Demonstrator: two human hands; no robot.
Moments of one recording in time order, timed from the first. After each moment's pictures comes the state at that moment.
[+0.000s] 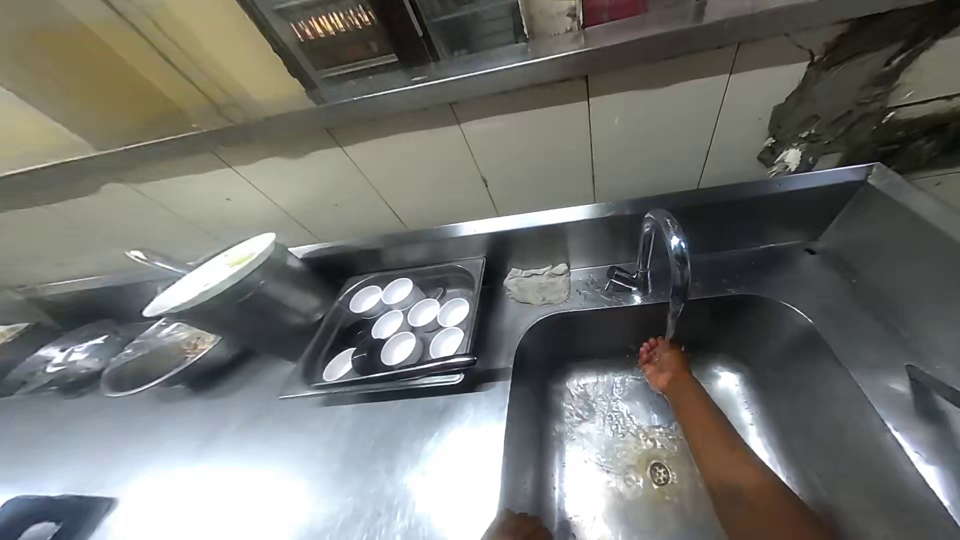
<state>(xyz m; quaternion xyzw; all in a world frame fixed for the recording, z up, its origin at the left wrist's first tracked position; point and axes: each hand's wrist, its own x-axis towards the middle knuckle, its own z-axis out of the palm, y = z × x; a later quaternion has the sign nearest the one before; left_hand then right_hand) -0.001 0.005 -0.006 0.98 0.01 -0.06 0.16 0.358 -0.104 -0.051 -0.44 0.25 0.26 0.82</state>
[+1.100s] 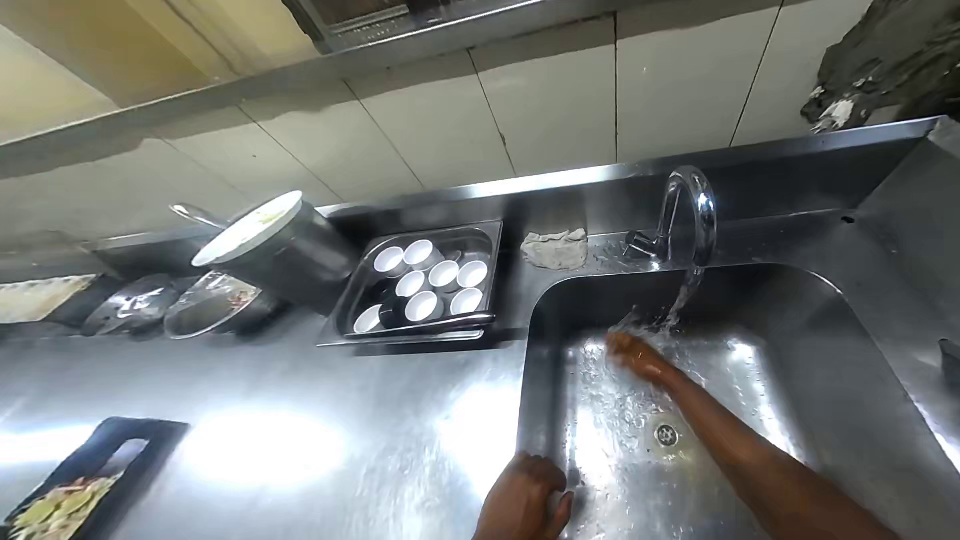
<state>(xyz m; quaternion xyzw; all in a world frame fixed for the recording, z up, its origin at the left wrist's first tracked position) -0.006 0.006 -0.018 0.99 0.03 -0.03 0.12 0.294 -0.109 -0.037 -0.73 -0.24 0.43 0.47</state>
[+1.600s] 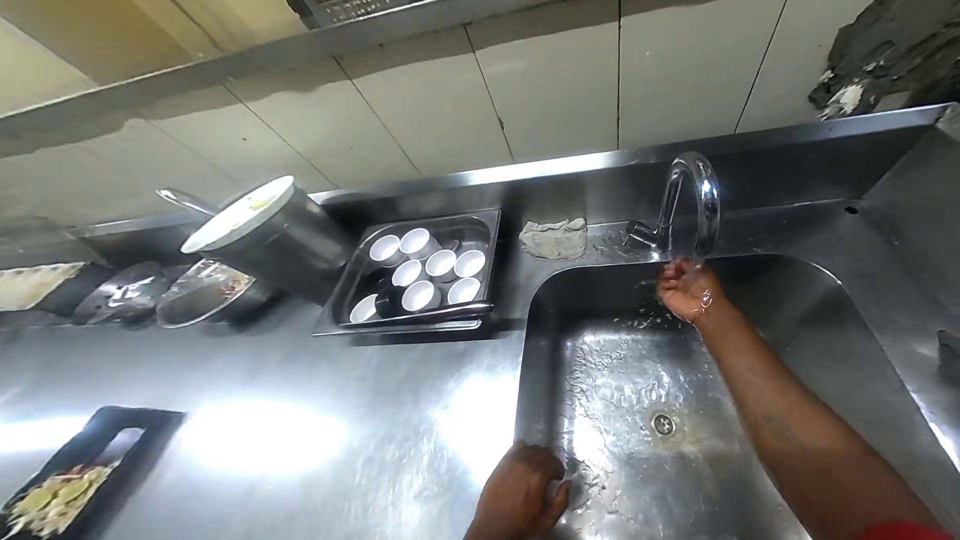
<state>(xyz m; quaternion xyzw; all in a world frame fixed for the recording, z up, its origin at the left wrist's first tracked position) -0.006 0.008 -0.020 0.99 0.02 -0.03 0.11 0.376 -0.108 0.027 -0.35 0.14 0.32 0.87</state>
